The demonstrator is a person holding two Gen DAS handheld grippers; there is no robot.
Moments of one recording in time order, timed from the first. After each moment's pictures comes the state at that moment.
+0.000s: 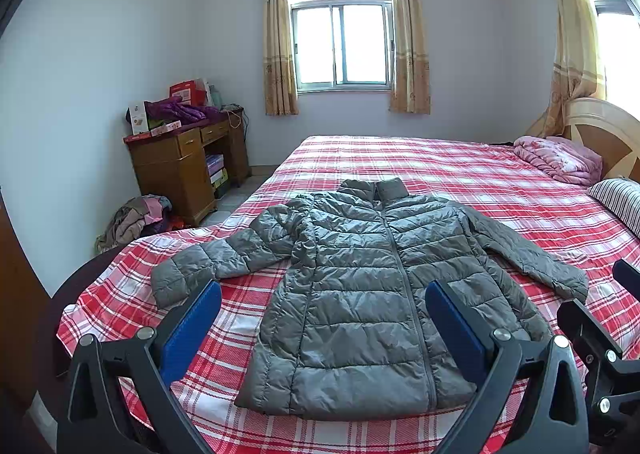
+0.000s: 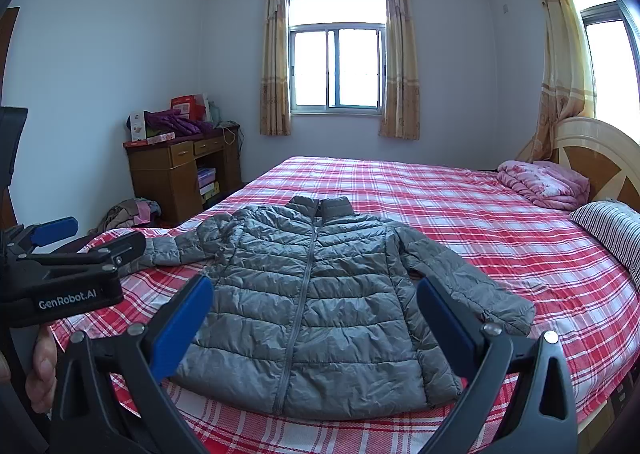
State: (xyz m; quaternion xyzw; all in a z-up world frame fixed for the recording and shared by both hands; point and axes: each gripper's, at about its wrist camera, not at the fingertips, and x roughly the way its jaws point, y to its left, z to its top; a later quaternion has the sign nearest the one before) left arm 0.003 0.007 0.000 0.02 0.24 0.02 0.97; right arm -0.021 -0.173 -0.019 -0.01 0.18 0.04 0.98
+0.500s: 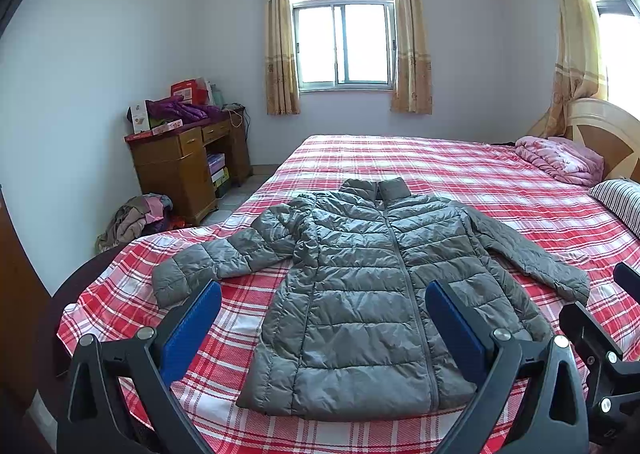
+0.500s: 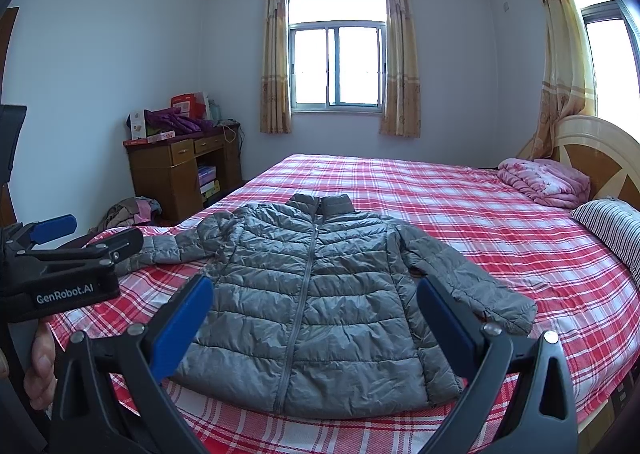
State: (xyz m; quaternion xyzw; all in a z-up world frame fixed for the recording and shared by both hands) left arm 0.002 0.007 -0.001 0.02 0.24 0.02 0.97; right arm -0.022 -0.173 -0.022 -0.01 0.18 0.04 0.98
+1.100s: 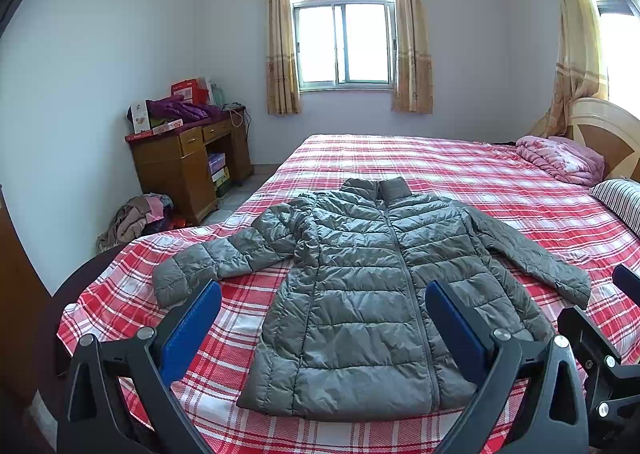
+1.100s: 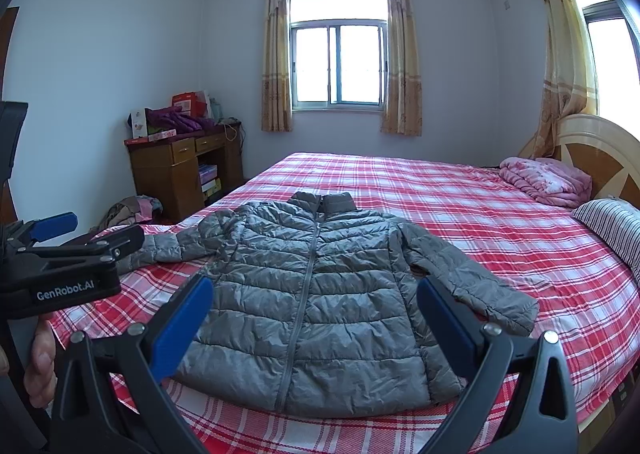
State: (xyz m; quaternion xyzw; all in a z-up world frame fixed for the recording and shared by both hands) left arm 0.003 0.013 -0.002 0.01 0.24 0.02 0.97; right arm -0.023 -0.172 -0.023 -0.01 0.18 0.04 0.98
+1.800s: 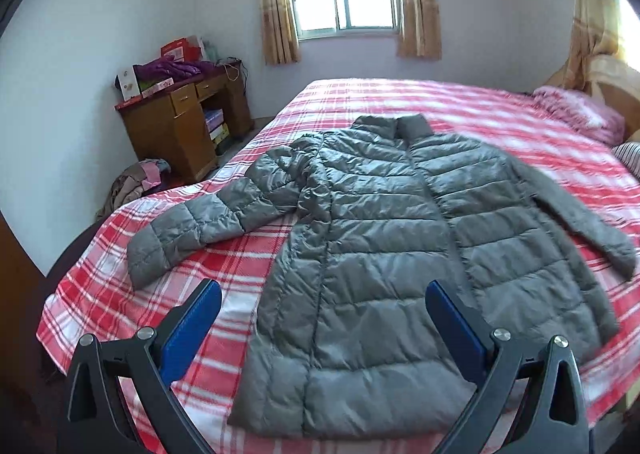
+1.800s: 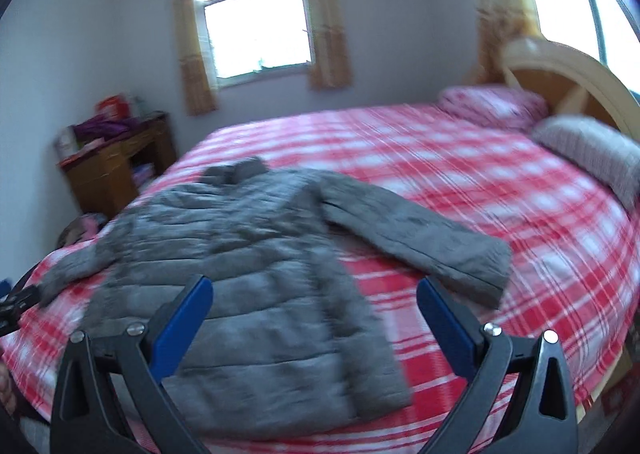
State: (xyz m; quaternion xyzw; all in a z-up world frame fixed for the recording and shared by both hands) left arm 0.107 0.023 -0.084 0.04 0.33 0.04 0.94; right arm 0.048 -0.305 -0.083 0.09 0.26 -0.07 0.96
